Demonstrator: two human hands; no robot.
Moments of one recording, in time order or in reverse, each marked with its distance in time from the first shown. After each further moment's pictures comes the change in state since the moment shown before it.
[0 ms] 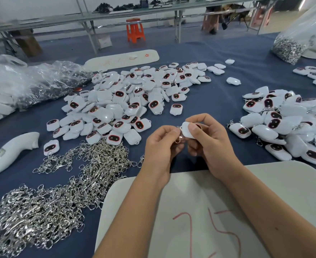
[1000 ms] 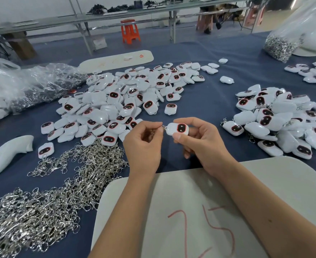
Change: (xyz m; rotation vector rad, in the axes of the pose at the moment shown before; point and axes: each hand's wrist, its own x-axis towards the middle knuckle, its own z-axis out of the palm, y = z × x) left_hand 0.009 -0.002 -0.020 0.429 0.289 0.533; right_hand 0.001 0.003 -0.005 -0.048 -0.063 0.067
